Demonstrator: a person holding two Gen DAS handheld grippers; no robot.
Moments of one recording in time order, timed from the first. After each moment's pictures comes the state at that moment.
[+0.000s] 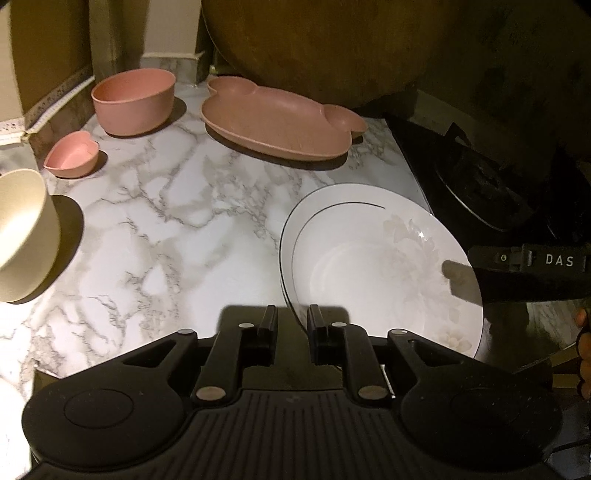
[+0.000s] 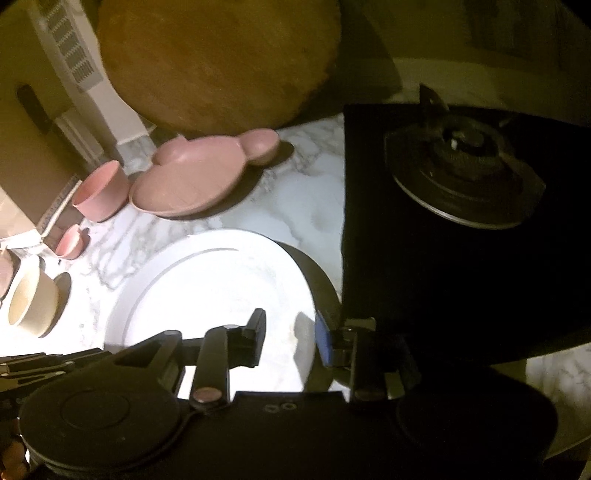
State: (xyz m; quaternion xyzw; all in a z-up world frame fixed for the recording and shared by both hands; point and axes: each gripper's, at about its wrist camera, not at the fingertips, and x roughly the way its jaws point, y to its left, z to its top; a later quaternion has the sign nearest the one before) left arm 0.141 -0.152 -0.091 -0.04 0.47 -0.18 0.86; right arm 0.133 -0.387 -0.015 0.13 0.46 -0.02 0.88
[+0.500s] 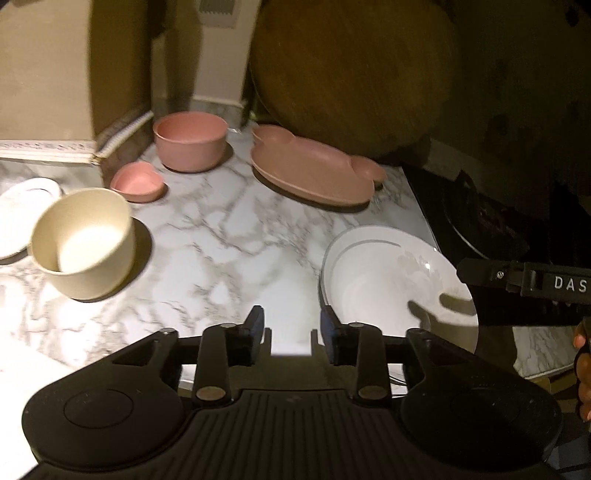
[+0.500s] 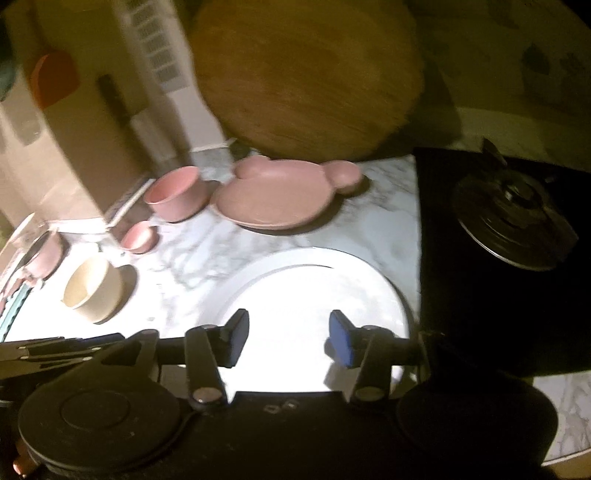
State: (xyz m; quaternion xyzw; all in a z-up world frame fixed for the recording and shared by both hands) left arm 0.103 -0.104 -0.049 -0.06 0.41 -0.14 0.90; right arm 0.116 -0.326 0.024 0.10 0.42 0.06 0.90
